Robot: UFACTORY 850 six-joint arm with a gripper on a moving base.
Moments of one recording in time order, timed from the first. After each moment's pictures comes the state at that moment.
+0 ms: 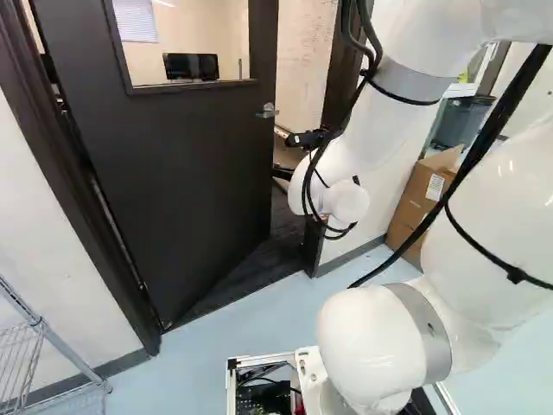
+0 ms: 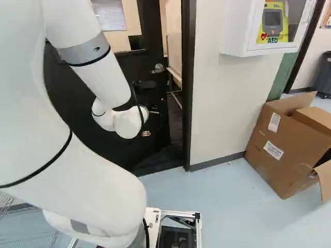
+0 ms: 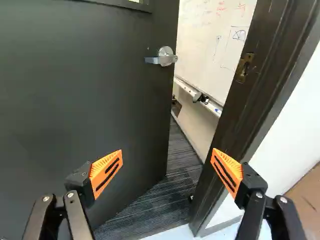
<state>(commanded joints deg) 0.7 7.3 -16.2 -3.7 54.6 0.0</state>
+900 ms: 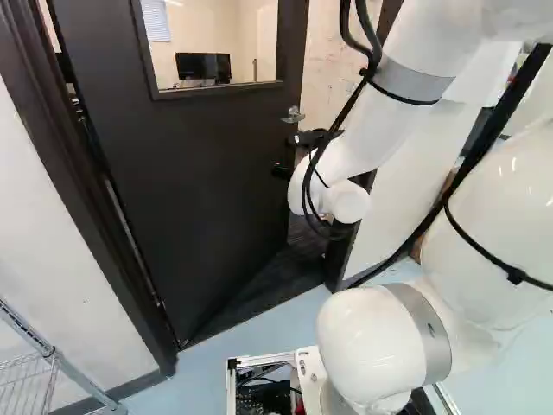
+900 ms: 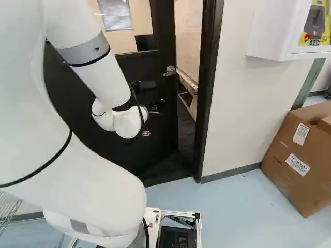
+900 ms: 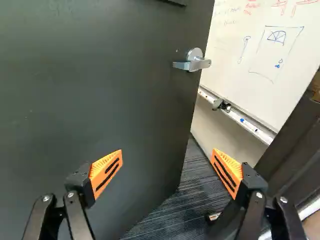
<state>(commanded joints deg) 0.7 7.3 -16.2 -3.7 54.6 0.0</state>
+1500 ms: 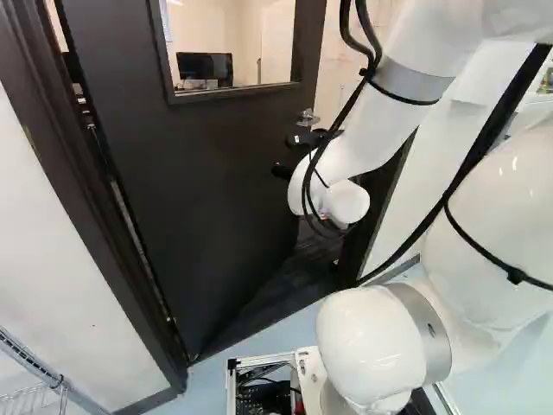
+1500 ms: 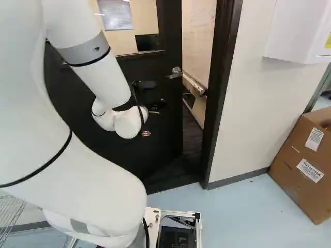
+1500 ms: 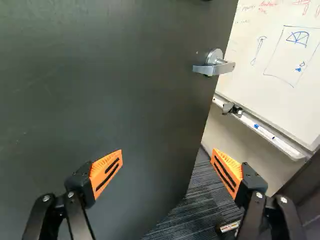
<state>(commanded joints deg) 0.7 7.3 -16.2 -3.7 54.6 0.0</state>
